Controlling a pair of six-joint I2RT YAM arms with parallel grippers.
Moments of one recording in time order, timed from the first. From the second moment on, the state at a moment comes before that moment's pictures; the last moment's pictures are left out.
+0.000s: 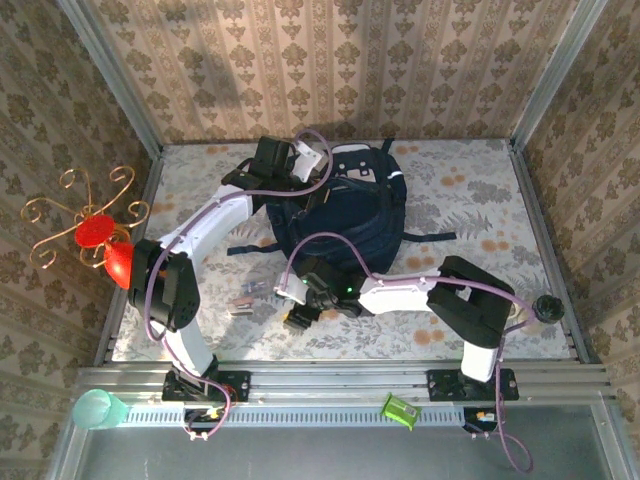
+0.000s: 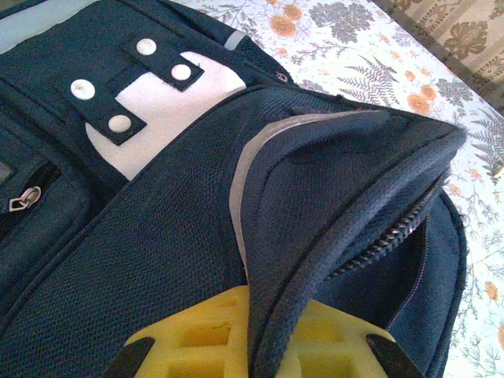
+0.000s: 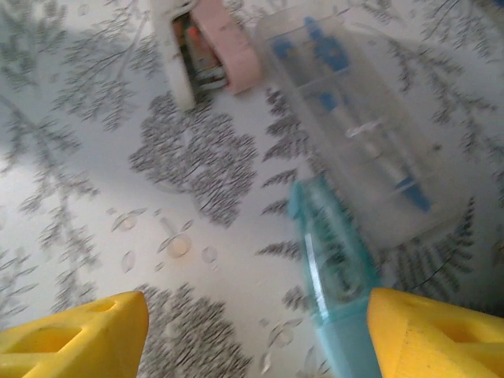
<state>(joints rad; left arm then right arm) -0.52 1.75 1.50 -0.48 0.51 0.04 1.02 1.83 0.99 0.06 -0.12 -0.23</state>
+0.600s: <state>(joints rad) -0.52 1.75 1.50 -0.48 0.52 0.04 0.97 1.96 1.15 -0.09 -0.09 -0.28</state>
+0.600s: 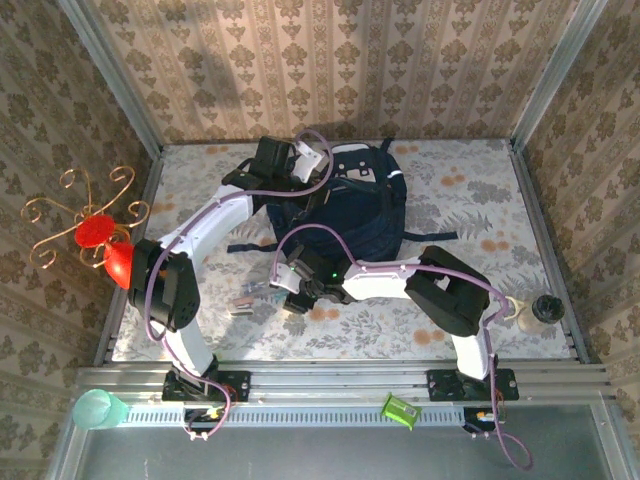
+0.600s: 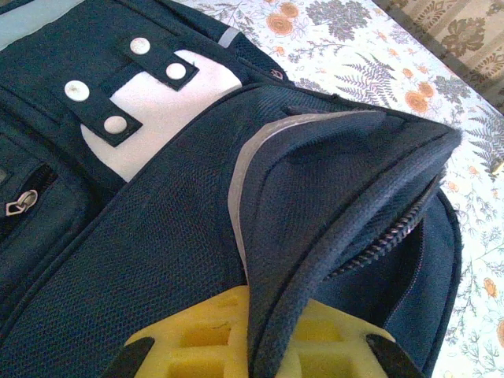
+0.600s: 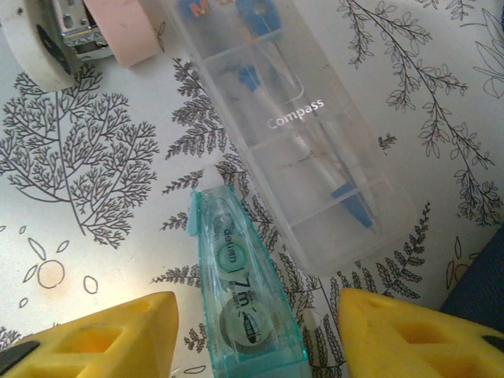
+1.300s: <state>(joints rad) -0.52 1.75 1.50 -0.48 0.52 0.05 0.96 1.89 1.07 -0.13 -0.18 -0.23</state>
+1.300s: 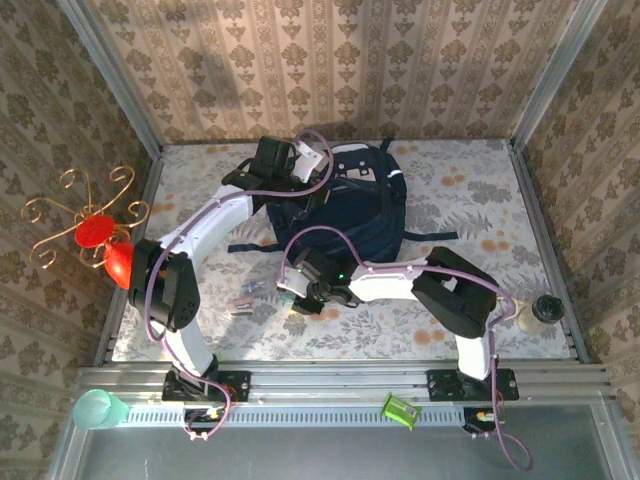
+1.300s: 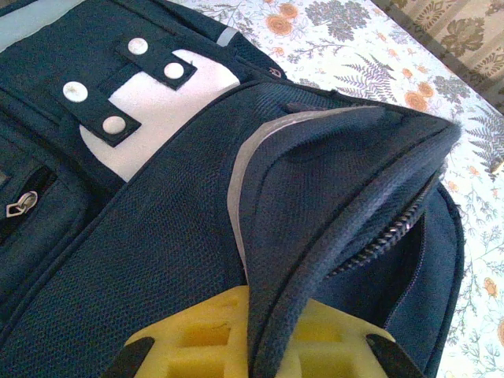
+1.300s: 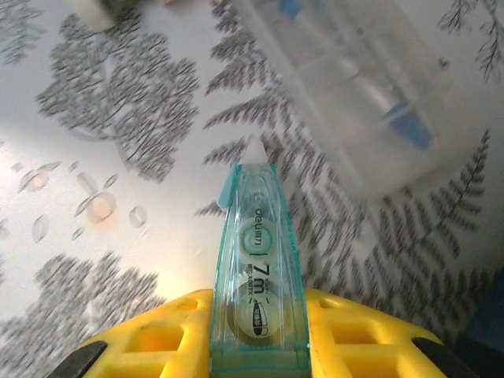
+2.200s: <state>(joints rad) -0.52 1.75 1.49 -0.43 0.56 -0.04 0.60 1.55 1.04 -0.07 0.10 -0.05</state>
